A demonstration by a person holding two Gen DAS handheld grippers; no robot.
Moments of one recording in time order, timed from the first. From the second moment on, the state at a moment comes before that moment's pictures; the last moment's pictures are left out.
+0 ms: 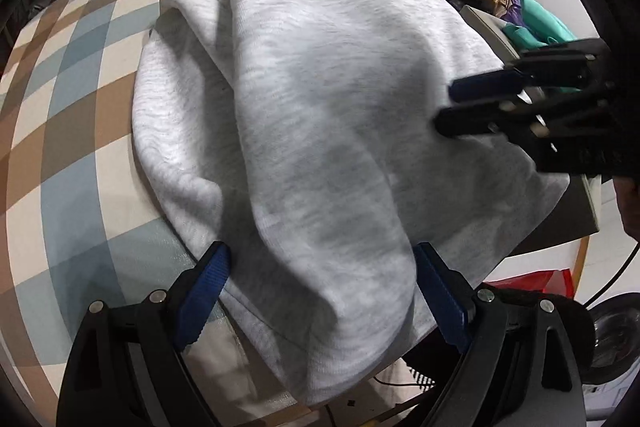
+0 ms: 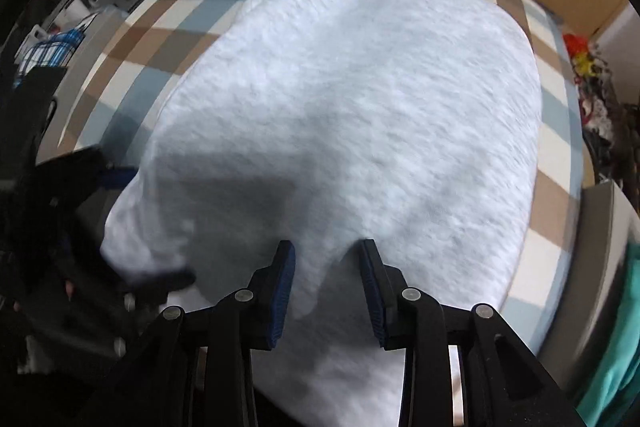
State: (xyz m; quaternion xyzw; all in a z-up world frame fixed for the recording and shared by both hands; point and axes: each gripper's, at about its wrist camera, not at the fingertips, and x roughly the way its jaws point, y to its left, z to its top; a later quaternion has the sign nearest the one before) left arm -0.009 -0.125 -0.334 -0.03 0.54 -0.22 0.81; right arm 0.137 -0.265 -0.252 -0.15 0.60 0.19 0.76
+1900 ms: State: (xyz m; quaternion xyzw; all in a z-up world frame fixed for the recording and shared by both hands) left arm 0.147 -0.164 -0.294 -0.11 0.56 -0.24 0.79; right arm 0.038 -0.412 -0.280 0.23 0.51 0.24 0.79
